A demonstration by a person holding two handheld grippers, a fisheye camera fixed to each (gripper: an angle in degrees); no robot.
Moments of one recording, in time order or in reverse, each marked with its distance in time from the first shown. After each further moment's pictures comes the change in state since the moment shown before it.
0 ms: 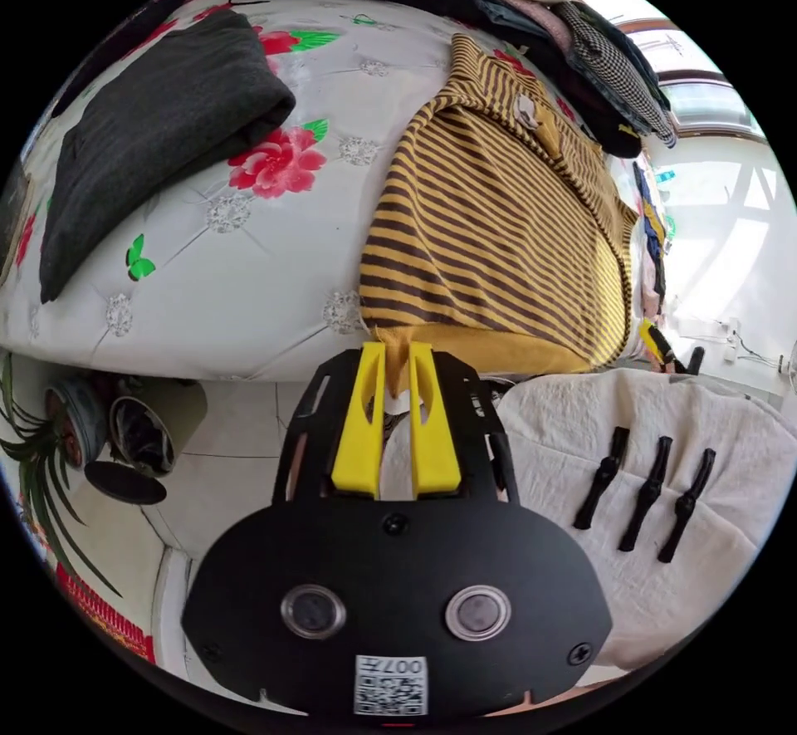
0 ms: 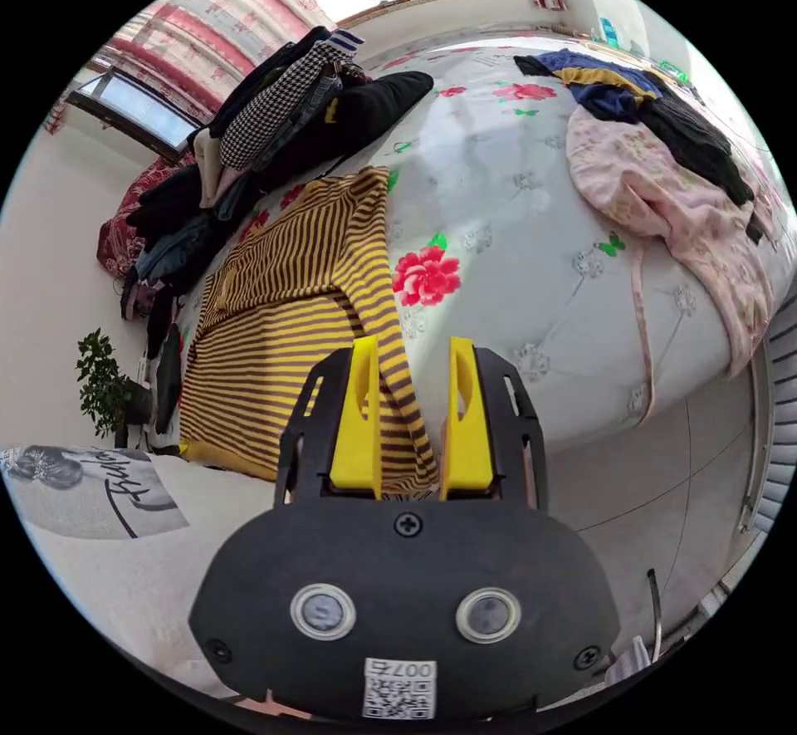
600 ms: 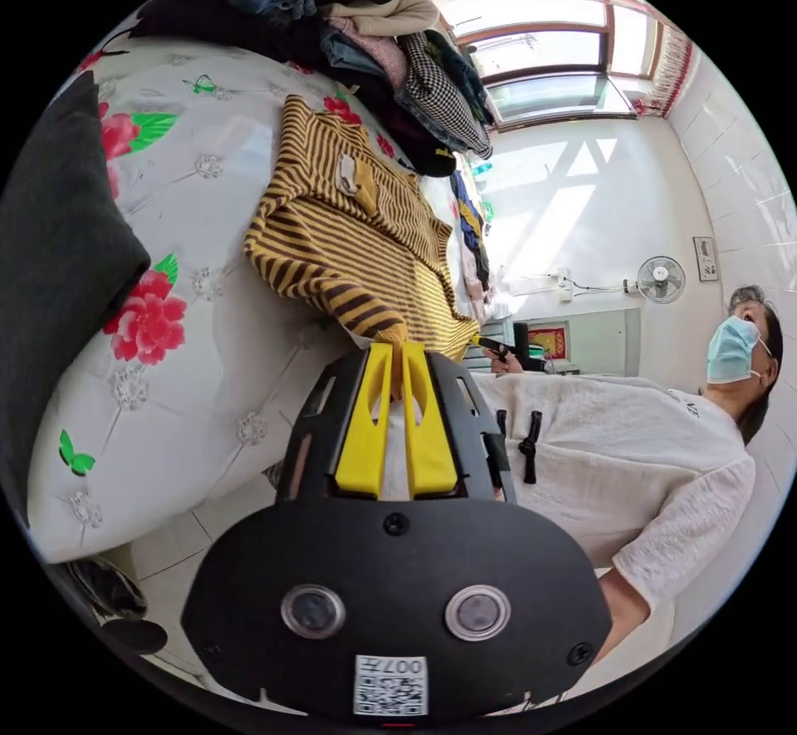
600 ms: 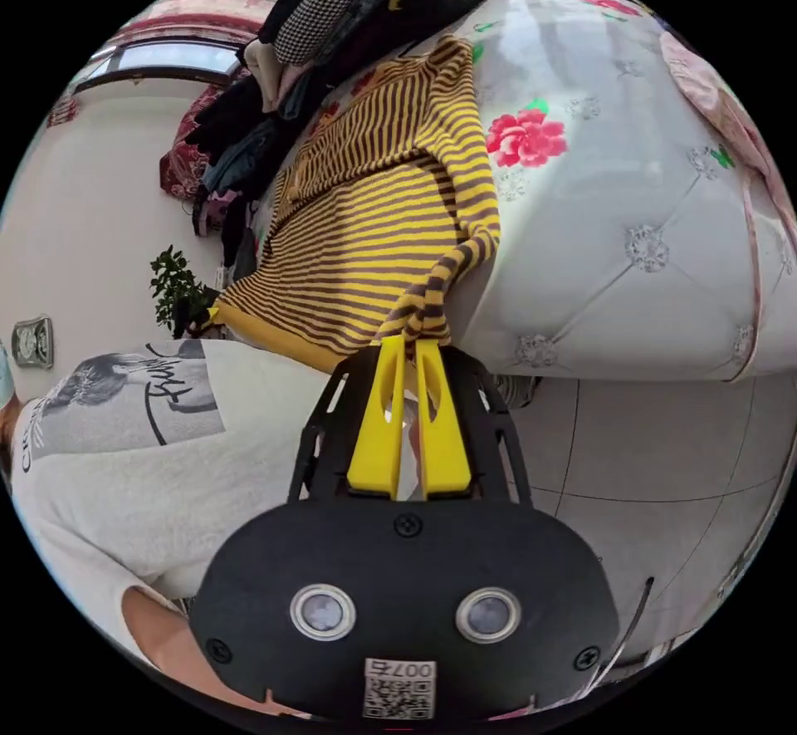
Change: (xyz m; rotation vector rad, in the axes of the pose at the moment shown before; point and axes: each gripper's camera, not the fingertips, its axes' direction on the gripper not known) left arm -0.052 -0.021 -0.181 0.033 0.603 0.316; right arm 0.066 0.015 -0.020 -0.388 -0.253 -0.086
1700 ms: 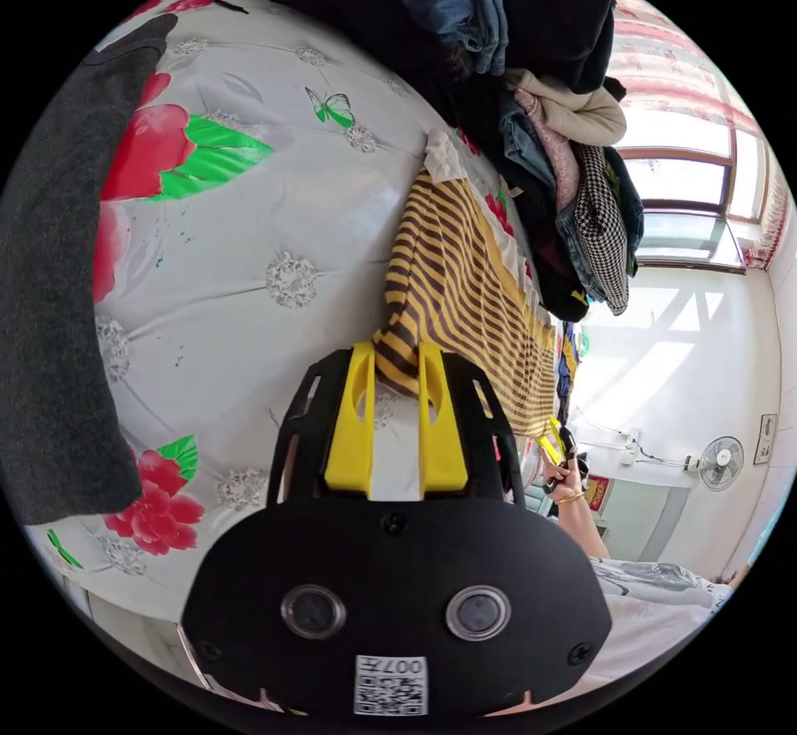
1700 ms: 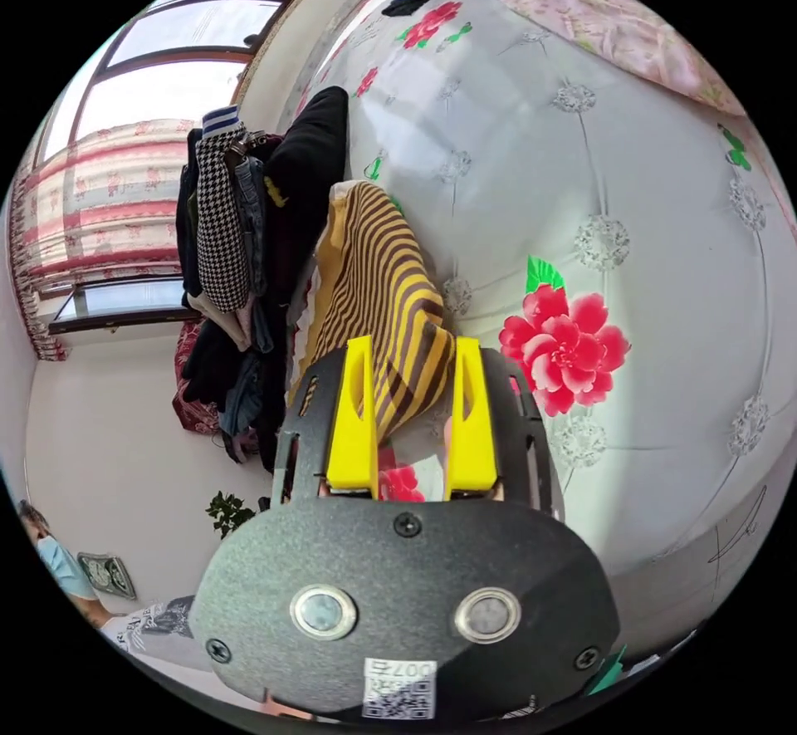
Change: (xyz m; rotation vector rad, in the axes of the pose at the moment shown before) left arm -0.036 -0.182 -0.026 0.289 -0.220 -0.398; right arm 0.128 -0.201 -0.058 0.512 -0.214 0.526
